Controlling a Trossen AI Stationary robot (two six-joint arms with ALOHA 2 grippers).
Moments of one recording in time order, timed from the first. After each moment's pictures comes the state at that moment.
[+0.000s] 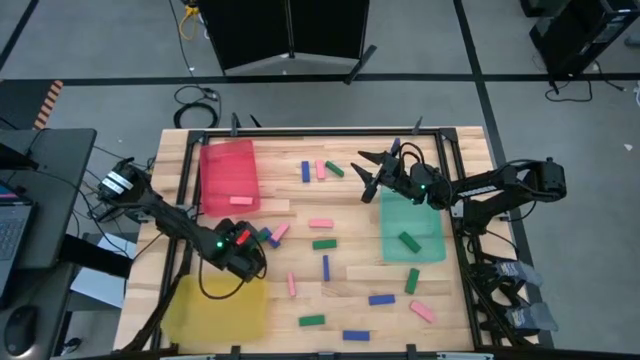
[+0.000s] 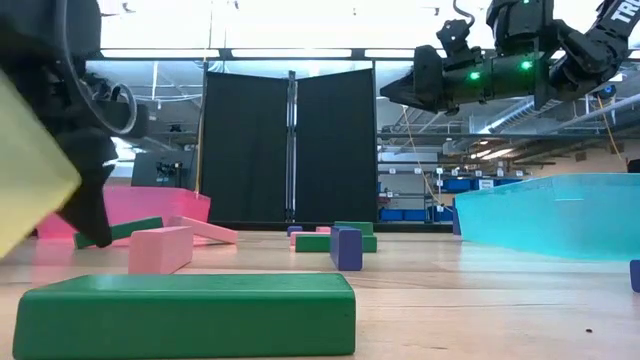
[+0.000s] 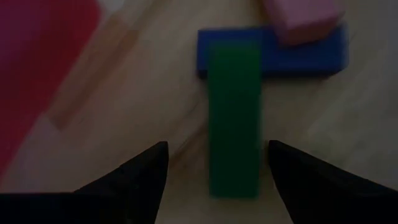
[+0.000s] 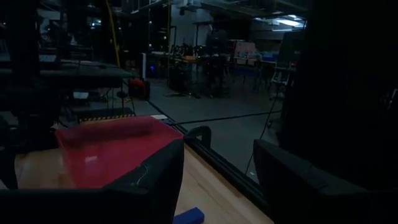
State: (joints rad) left arm -0.53 1.48 0.65 -0.64 -0.48 -1.25; right arm -0.22 1.34 0.40 1.02 0.34 -0.11
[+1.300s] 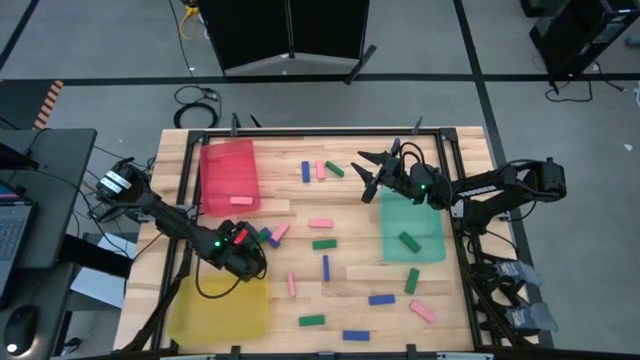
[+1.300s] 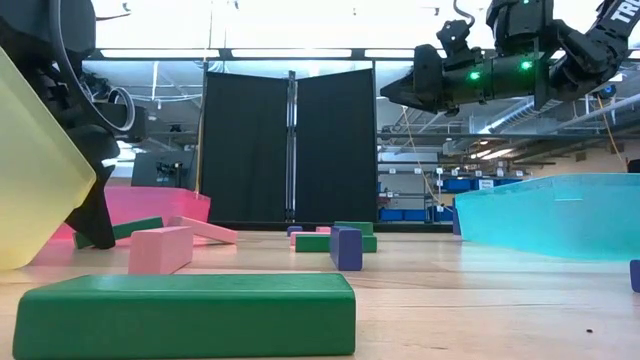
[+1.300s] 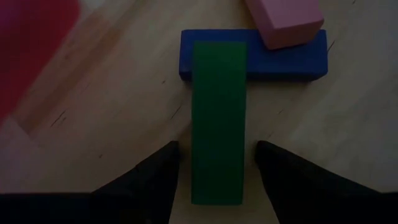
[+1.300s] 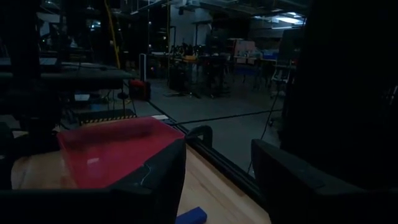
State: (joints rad) left arm -0.53 1.47 0.60 -0.53 -0.48 -1.26; right arm -0.22 1.34 0.40 1.01 0.34 -0.08
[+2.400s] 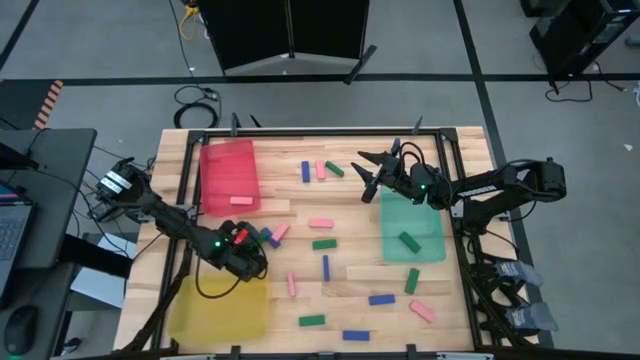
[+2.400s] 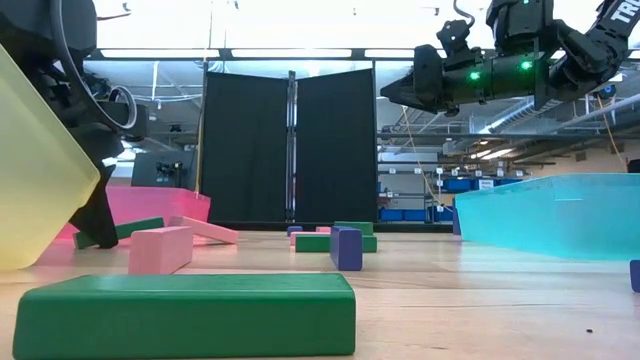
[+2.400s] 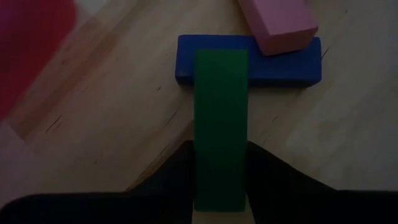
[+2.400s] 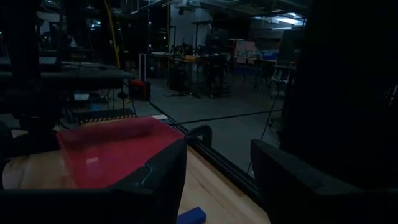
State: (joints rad) left arm -0.53 1.47 0.60 -0.51 -0.49 -1.26; right arm -0.22 1.34 0.40 1.01 0.34 -0.09
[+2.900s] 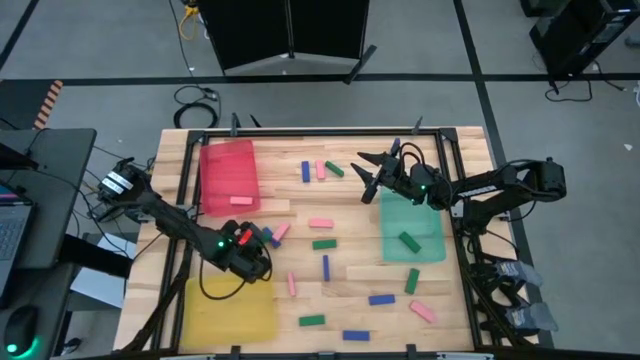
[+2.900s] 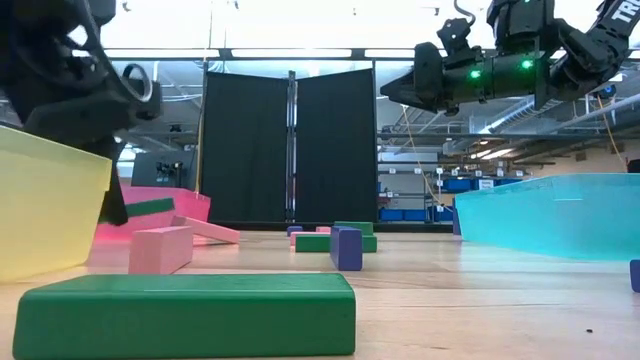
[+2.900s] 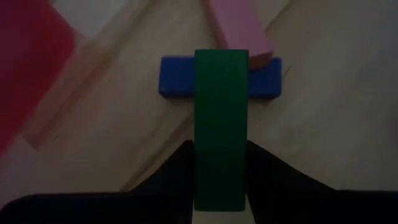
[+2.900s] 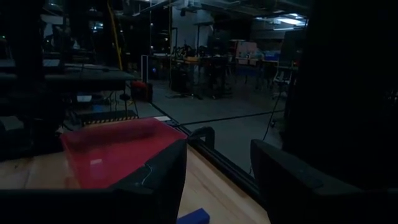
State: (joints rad) left arm -0.53 1.48 0.73 -0.65 -0.49 -1.23; right arm -0.21 1.34 0.40 1.02 0.34 -0.08
